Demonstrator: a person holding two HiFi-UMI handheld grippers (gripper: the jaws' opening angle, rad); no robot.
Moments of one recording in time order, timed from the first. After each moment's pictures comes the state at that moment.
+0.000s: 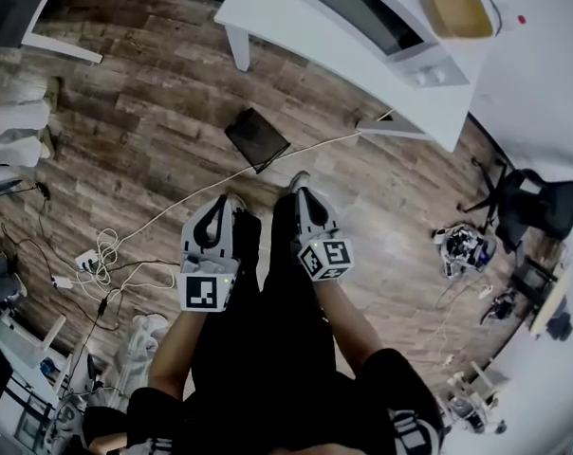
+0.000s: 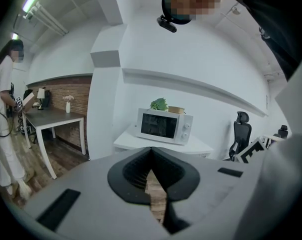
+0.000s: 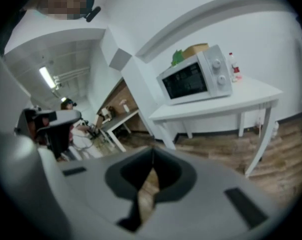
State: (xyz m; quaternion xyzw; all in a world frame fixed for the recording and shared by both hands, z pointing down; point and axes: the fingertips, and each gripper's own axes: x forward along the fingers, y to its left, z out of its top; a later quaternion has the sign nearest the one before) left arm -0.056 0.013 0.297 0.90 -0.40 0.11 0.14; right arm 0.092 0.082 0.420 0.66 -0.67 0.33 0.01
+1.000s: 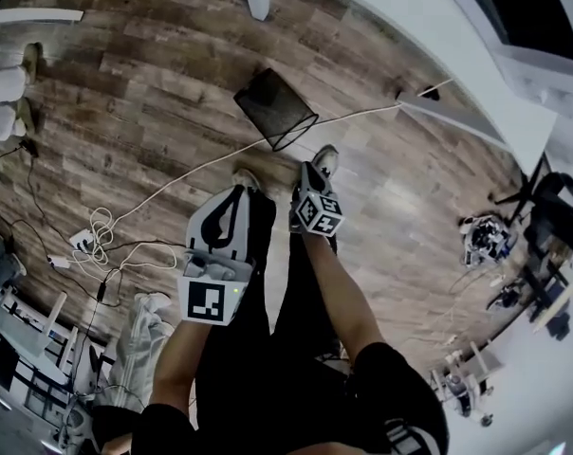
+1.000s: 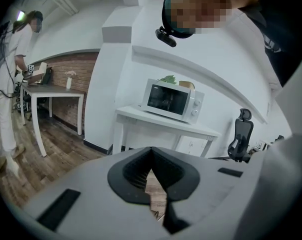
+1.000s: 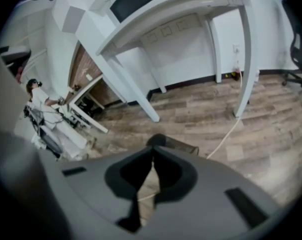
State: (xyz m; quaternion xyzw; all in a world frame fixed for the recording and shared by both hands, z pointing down) left arm -0.053 -0.032 0.475 0.90 -0.37 0.13 0.20; right arm 0.065 0.094 0.795 0.67 -0.54 0.51 0.08
